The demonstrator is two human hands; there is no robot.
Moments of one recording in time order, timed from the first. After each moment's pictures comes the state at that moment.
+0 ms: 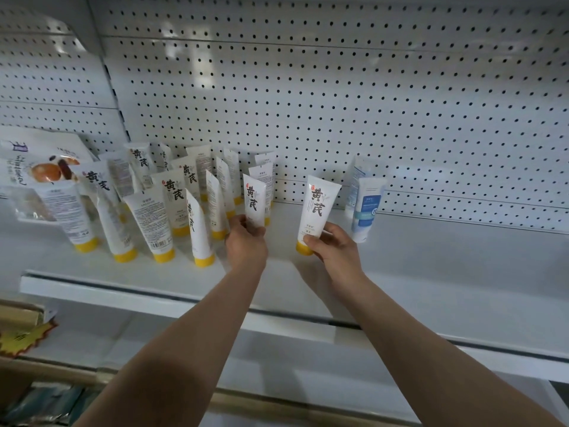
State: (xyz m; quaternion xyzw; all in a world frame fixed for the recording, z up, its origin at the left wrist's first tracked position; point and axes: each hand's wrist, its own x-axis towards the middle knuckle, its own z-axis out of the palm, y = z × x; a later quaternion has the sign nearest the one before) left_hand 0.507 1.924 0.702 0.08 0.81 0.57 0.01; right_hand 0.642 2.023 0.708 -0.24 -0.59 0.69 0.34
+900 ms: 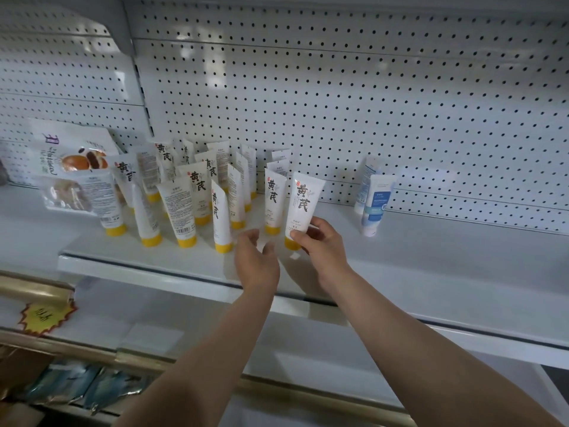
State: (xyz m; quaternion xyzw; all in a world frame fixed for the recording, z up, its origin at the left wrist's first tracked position) left_hand 0.569 1.871 0.703 0.06 0.76 0.64 0.02; right_hand 0.632 1.969 0.722 -0.24 -0.62 0.69 0.30
